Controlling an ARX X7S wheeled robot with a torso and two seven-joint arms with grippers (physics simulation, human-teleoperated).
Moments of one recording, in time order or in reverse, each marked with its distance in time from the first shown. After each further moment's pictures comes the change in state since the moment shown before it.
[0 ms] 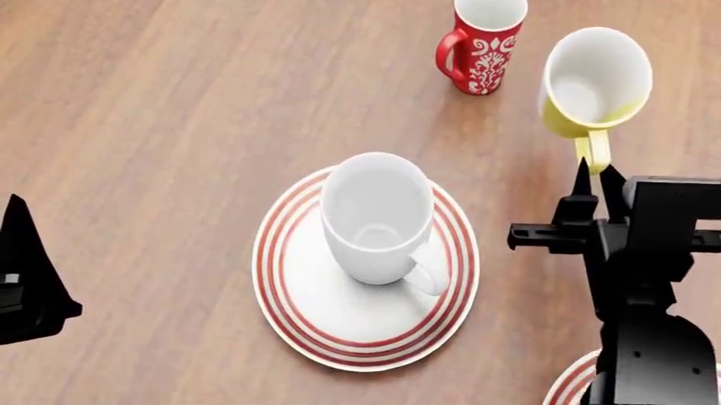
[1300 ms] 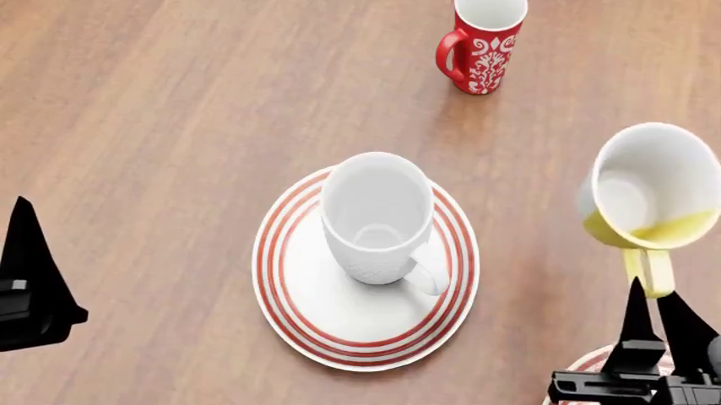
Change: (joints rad) left arm 0.003 -0.024 0.027 0.046 0.005 -0.026 -0.031; right arm -0.680 0.046 0.165 -1.176 0.210 0.591 0.029
